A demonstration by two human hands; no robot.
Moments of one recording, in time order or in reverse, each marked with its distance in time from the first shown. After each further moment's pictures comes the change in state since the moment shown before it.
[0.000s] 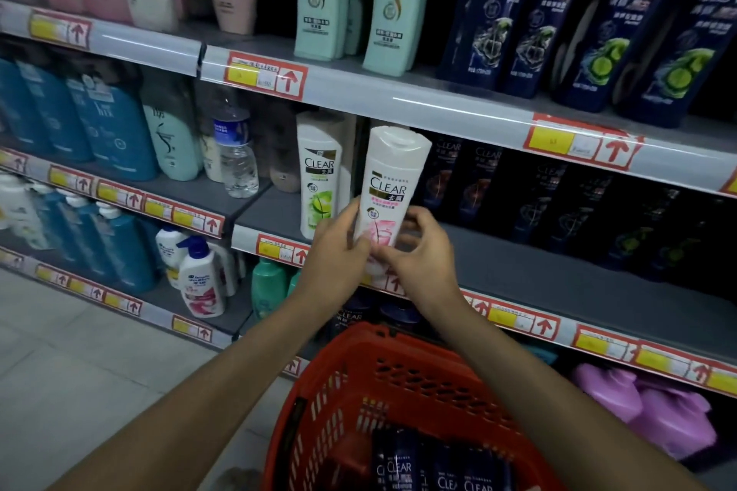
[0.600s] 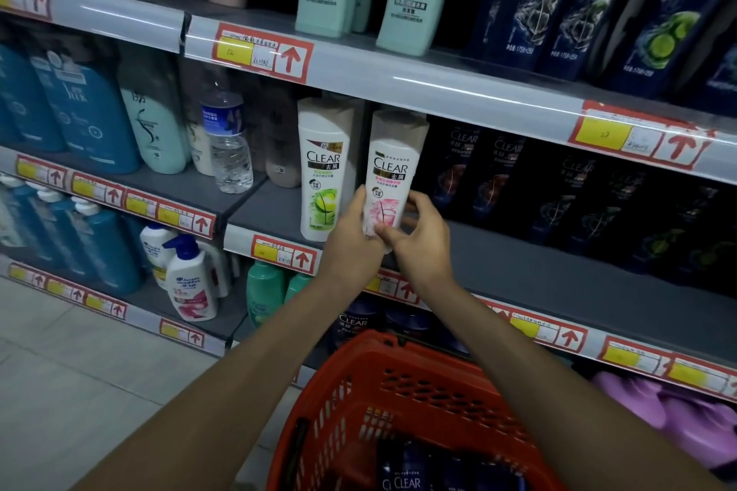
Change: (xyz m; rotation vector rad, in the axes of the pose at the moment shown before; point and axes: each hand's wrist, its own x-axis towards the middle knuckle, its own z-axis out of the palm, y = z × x) left_hand 0.042 -0.019 0.015 -0.153 -0.032 -0.025; right_hand 0.060 0.050 0.032 -0.152 0.095 -0.012
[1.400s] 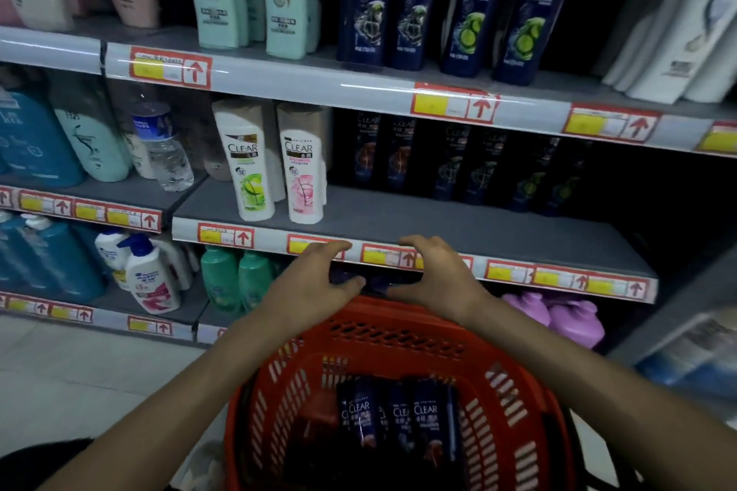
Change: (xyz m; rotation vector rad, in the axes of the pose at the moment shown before) left_hand -0.111 0.032 0.024 0.607 -0.308 0.051; right_hand -0.122 -0.021 -0.181 -0.566 -0.406 0.101
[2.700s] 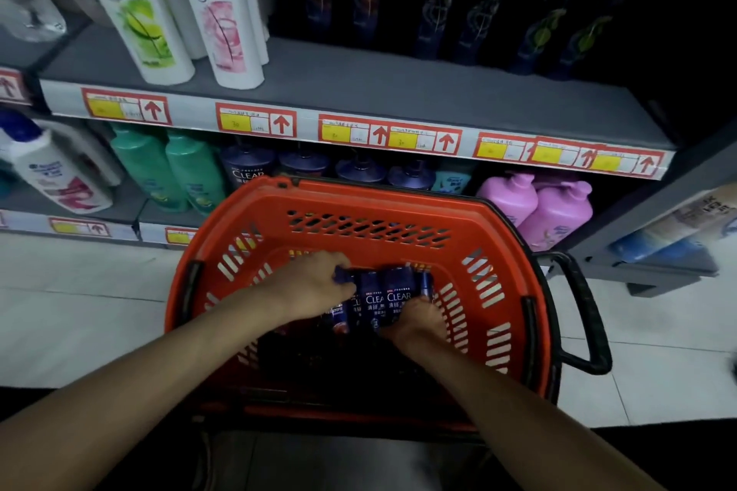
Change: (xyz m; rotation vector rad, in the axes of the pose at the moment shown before) left_hand -0.031 -0.033 0.132 0.104 -0.629 -0.193; right_hand -0.079 0.157 0.233 -0.244 -0.311 0.779
